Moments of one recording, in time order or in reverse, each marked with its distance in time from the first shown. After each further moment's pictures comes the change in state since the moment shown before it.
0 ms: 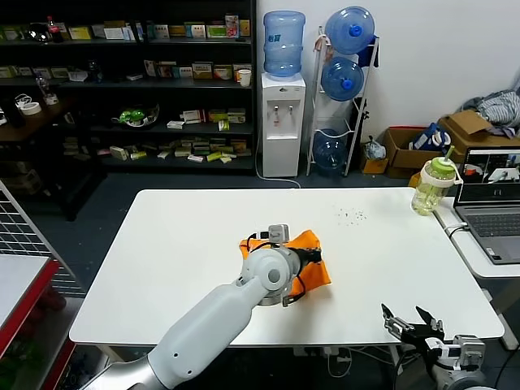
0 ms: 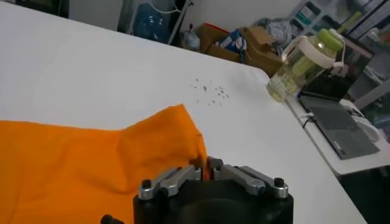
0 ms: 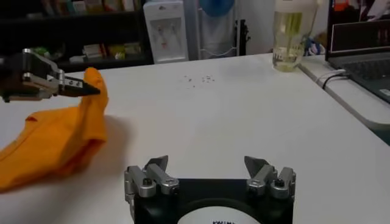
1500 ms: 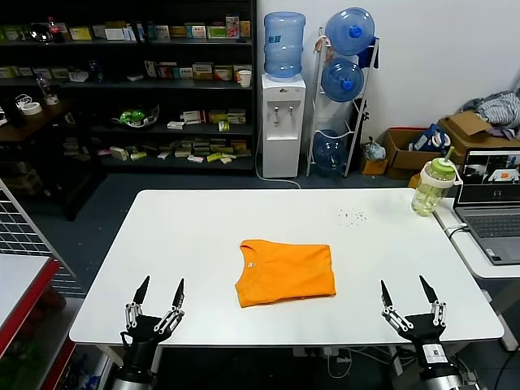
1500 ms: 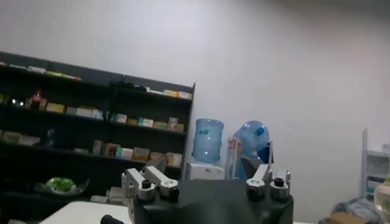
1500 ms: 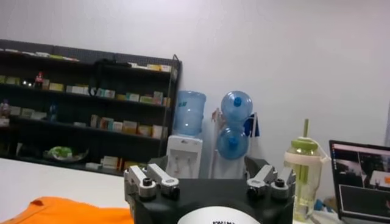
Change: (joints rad) left arm 1.151 0.003 -0.919 -0.416 0.968 -1.034 0.869; right arm 0.053 0.431 0.114 -0.172 -0.537 0.727 -0.450
